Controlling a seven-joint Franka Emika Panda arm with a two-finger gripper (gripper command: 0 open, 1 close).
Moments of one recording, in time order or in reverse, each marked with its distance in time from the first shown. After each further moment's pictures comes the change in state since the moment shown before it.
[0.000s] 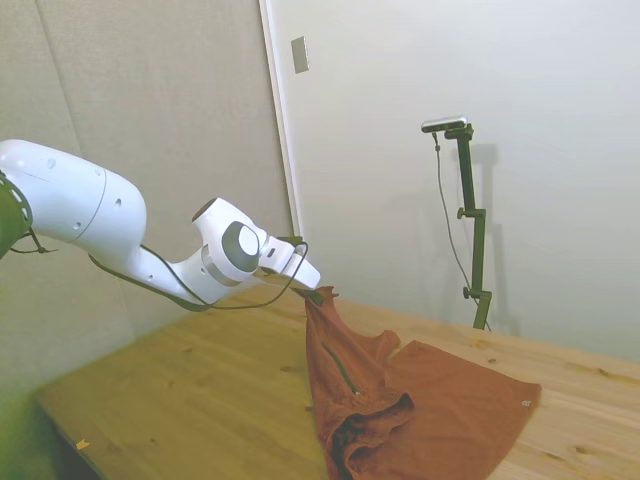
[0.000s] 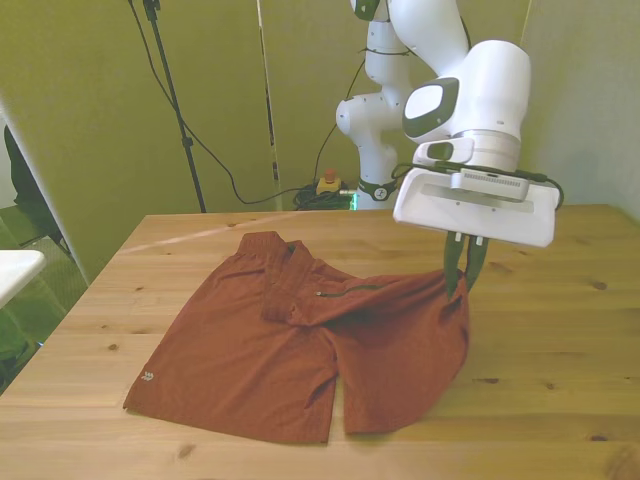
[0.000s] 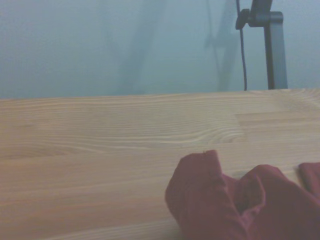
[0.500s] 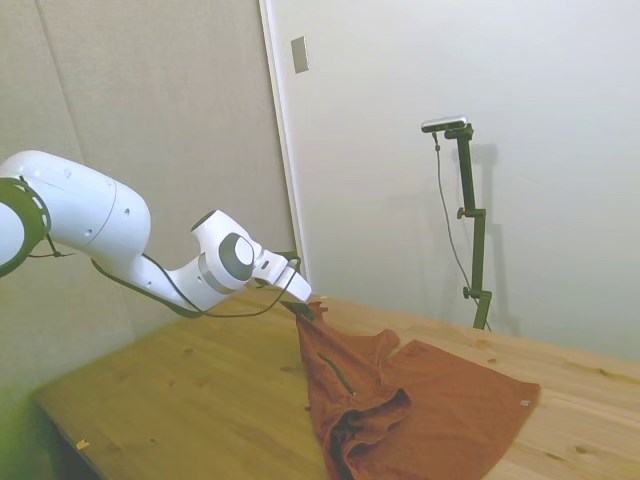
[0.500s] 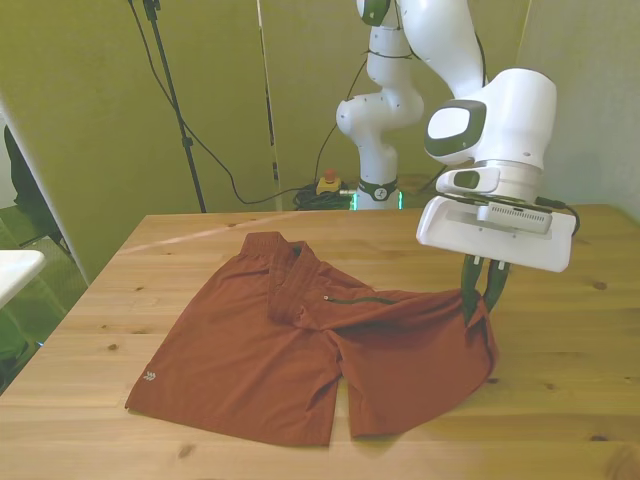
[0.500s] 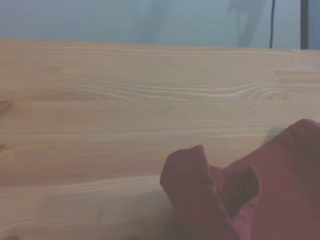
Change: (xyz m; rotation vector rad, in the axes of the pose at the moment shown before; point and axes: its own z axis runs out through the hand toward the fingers) arm -0.030 -0.010 0.016 -0.076 -0.088 -0.044
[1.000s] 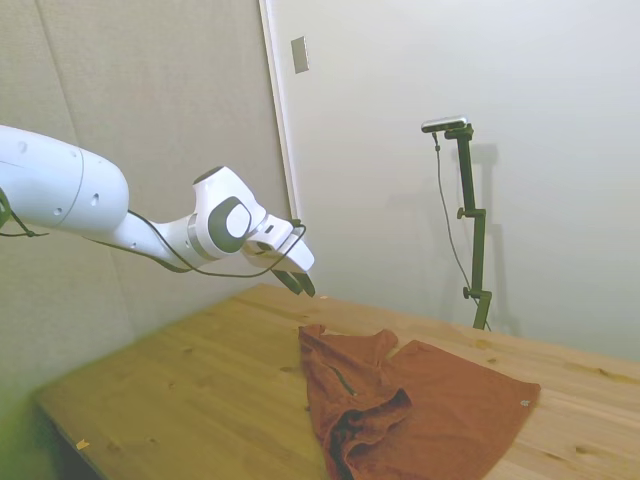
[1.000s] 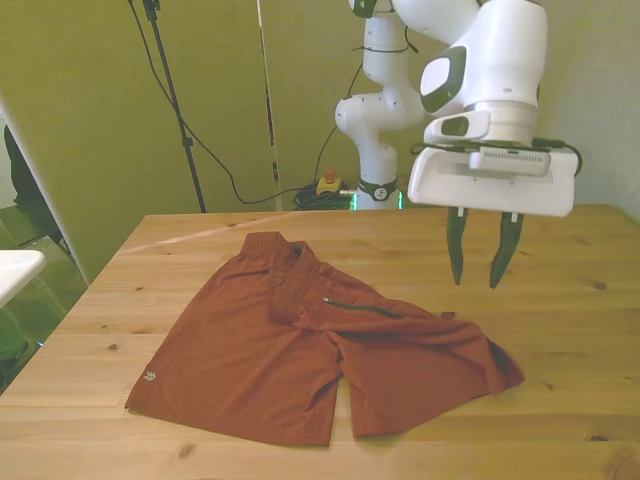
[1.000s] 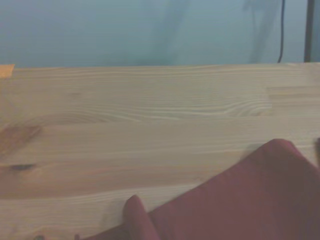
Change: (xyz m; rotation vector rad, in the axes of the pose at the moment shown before) arm 0.070 0.016 -0.073 0.040 -0.092 0.025
